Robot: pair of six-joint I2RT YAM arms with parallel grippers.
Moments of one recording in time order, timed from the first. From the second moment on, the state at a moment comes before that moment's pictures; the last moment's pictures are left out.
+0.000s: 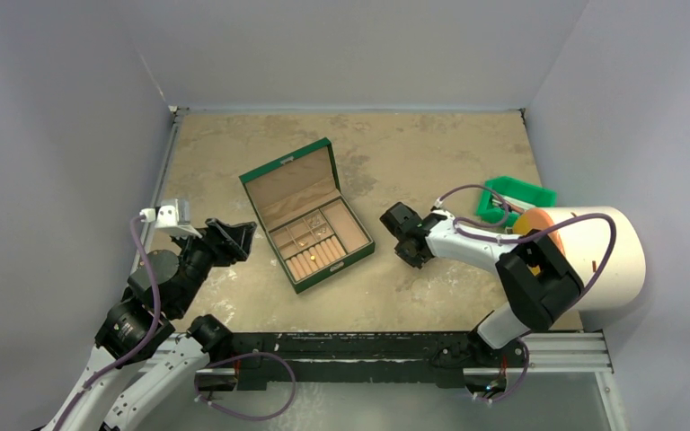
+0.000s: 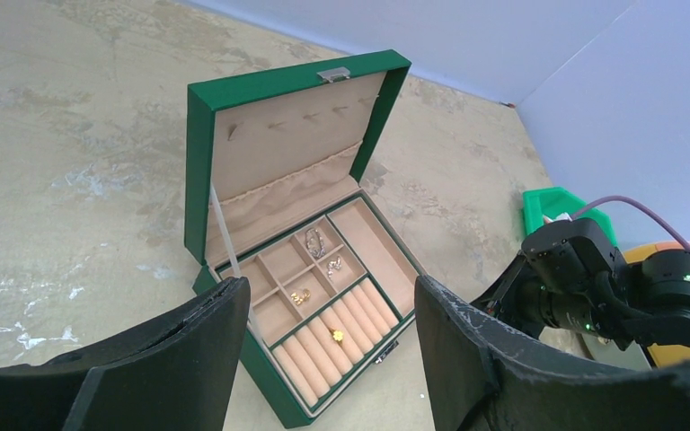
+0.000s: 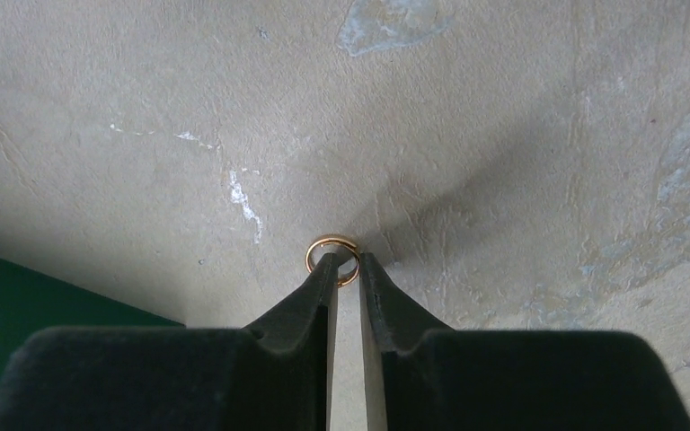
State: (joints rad) left arm -0.64 0.33 0.79 -0.60 -0.37 -0.54; right arm 0.69 1.55 0.83 -0.63 0.46 1.39
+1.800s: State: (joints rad) left arm -0.62 0.34 0.79 -0.59 -0.34 -0.54; right arm 1.05 1.50 0.78 -0.64 0.44 1.06
